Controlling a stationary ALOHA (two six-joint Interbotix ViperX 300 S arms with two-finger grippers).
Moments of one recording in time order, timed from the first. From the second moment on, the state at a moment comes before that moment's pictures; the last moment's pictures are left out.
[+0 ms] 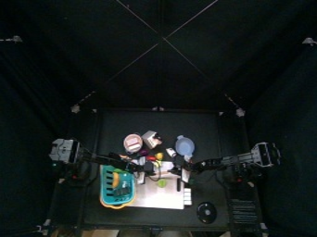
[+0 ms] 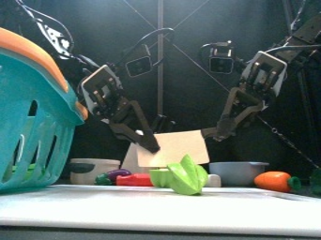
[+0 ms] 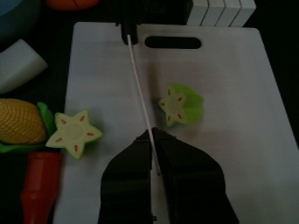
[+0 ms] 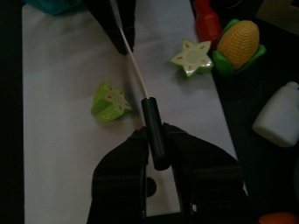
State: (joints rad) left arm -0.06 0.10 0.72 0.44 -0.21 -0.45; right arm 0.00 -0.21 0.91 -1.31 0.02 1.58
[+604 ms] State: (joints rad) left arm -0.06 0.07 0.69 0.45 -0.21 -0.45; right arm 0.00 -0.27 0.92 -1.31 0.02 1.58
